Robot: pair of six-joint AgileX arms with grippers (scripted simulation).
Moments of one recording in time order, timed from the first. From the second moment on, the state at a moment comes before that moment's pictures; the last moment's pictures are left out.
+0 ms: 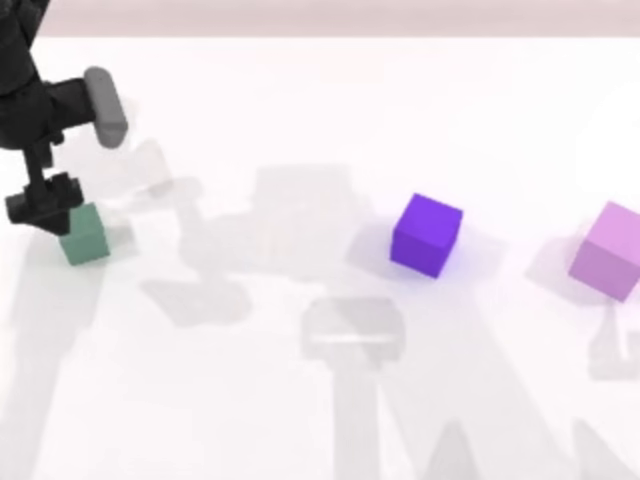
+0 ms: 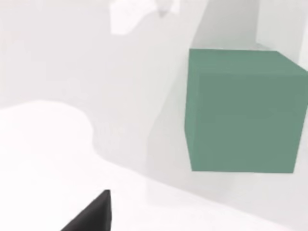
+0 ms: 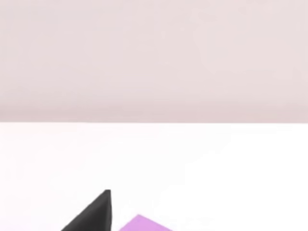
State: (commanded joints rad) left arm -0.05 2.14 1.77 -1.19 0.00 1.16; right arm 0.00 0.00 0.00 0.00 0.00 0.00
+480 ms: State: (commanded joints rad) left arm -0.06 2.22 1.61 -0.94 0.00 1.16; right arm 0.00 0.00 0.00 0.00 0.00 0.00
